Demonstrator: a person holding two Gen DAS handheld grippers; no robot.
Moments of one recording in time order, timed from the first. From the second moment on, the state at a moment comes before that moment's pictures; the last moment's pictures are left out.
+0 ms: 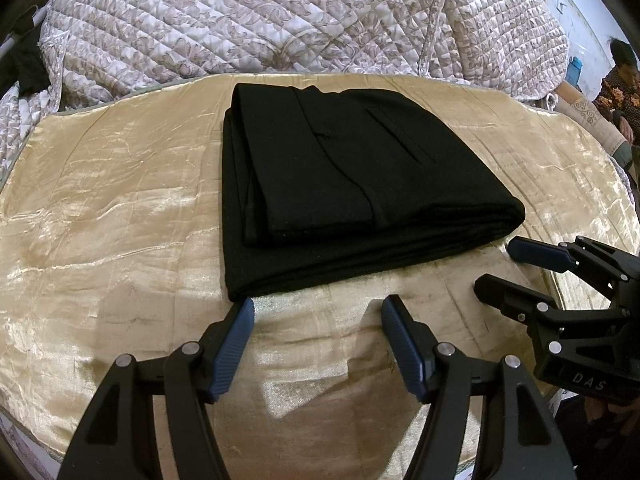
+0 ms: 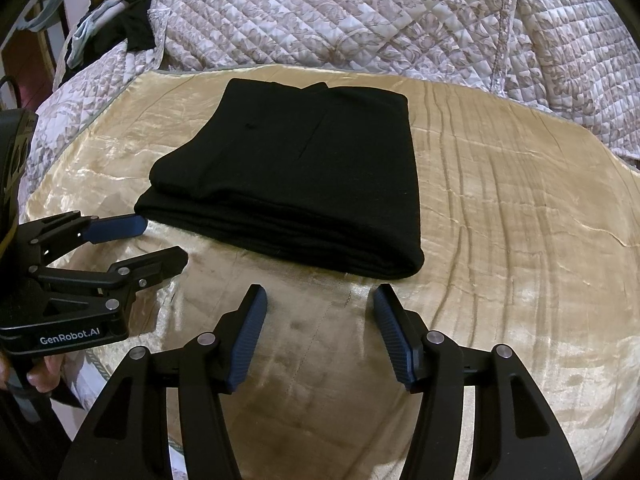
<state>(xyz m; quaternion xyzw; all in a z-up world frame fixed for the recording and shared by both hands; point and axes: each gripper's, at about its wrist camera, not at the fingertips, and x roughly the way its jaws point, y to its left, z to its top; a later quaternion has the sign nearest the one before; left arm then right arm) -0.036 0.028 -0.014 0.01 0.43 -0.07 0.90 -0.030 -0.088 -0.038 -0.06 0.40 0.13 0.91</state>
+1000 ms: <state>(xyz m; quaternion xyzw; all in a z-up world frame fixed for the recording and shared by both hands) -0.036 0.029 -0.013 0.01 0.43 -0.07 0.90 -0.032 -0.086 -0.039 -0.07 0.39 0.13 0.91</state>
